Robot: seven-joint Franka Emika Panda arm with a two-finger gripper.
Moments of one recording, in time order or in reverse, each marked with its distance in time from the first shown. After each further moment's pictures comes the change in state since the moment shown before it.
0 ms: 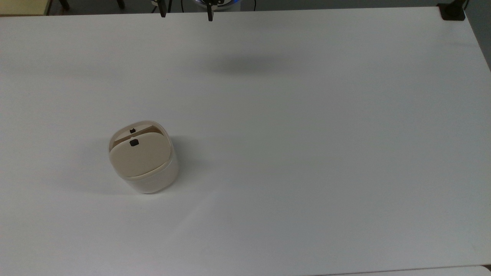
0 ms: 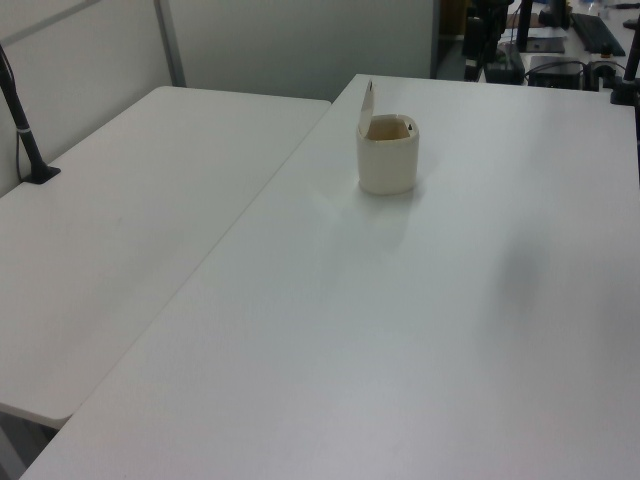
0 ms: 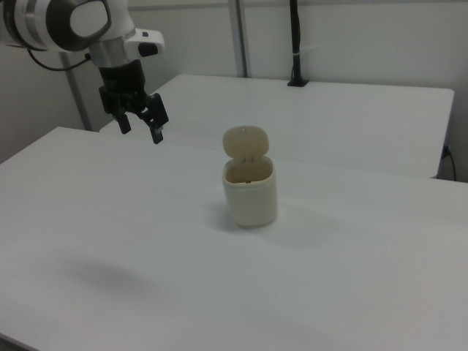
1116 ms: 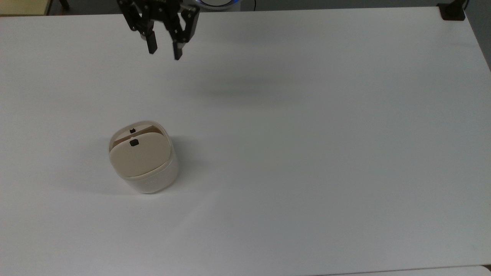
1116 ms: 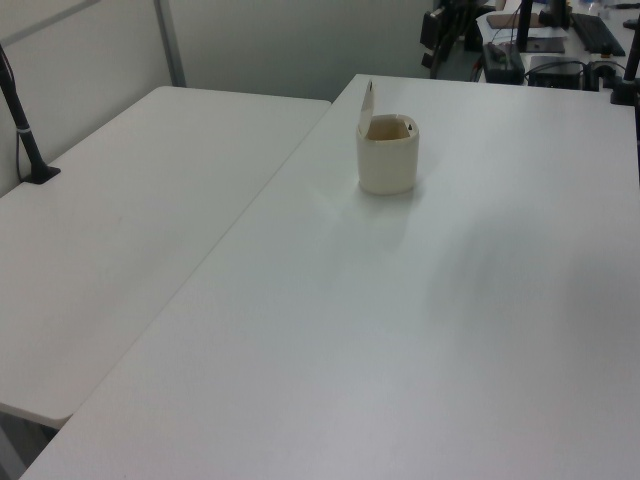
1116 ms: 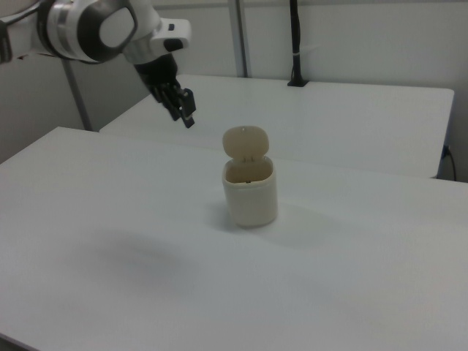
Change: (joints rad) arm -0.051 0.107 -0.005 0.056 -0.008 0.286 0.173
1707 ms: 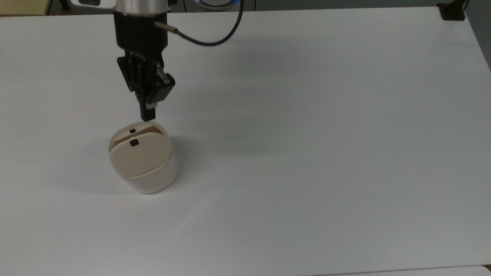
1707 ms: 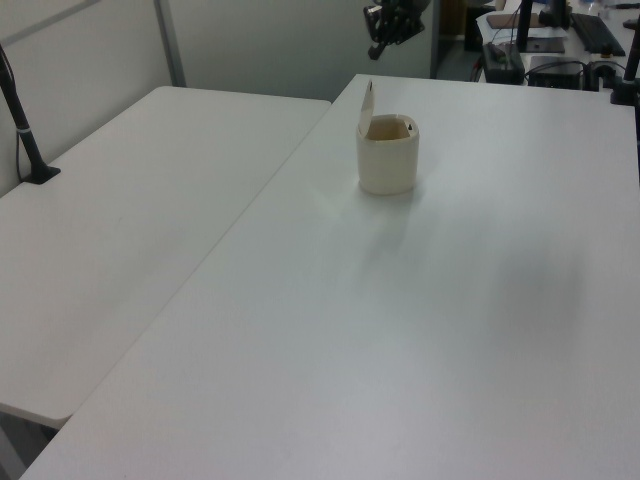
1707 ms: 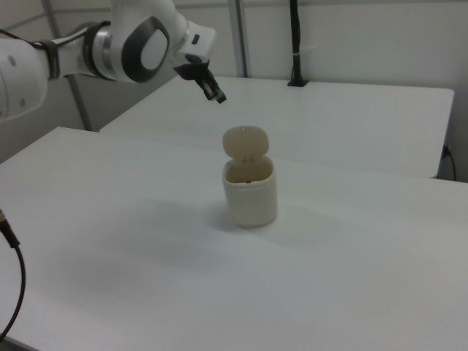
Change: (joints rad) arm -0.014 0.219 -0.001 0.136 0.000 0.372 0.492
